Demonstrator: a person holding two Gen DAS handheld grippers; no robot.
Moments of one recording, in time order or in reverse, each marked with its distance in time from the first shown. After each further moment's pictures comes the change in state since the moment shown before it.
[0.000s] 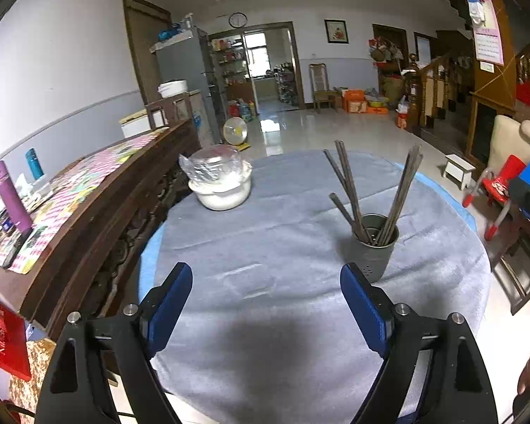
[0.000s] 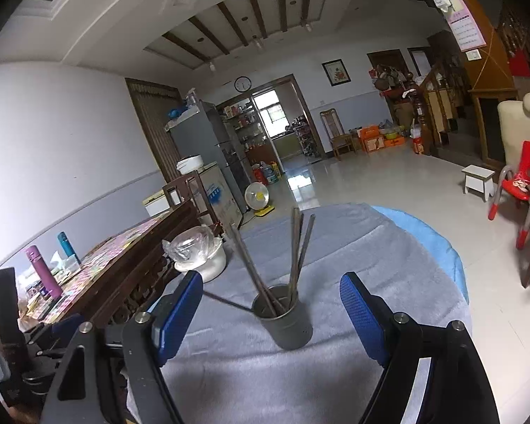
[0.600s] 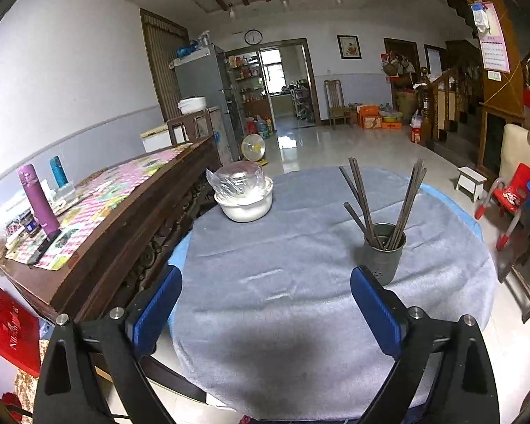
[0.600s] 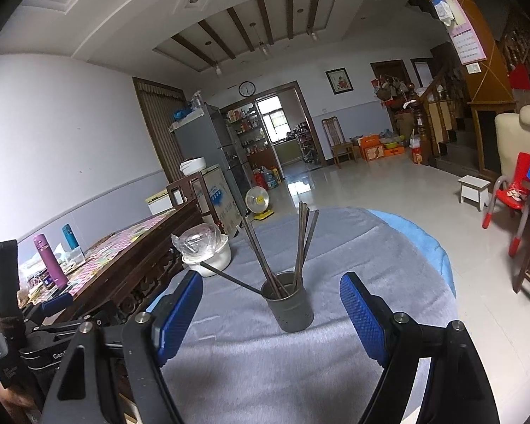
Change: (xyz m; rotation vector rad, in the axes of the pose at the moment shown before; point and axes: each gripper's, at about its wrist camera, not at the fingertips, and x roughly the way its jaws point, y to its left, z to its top) left arm -0.041 0.009 -0.012 -0.005 -0.078 0.071; right arm -0.052 0.017 -0.019 -0.031 -0.029 -0.011
